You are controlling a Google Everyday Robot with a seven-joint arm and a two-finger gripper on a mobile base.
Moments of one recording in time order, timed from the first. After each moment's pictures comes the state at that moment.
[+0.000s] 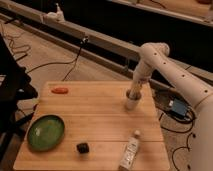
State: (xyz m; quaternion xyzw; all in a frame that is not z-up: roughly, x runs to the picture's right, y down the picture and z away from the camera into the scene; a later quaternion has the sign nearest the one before) arm 0.164 0.013 0.797 -0.34 -0.11 0.09 0.93
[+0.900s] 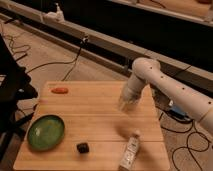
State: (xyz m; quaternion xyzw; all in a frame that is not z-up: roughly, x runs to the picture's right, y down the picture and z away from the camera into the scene) arm 0.084 0.130 0.749 -0.42 -0.23 -0.01 0.88
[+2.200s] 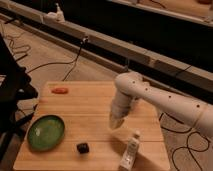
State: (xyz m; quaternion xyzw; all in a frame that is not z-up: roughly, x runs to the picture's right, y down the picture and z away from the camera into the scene) arm 0.038 0.202 0.727 -0.46 -0.22 -0.14 0.85
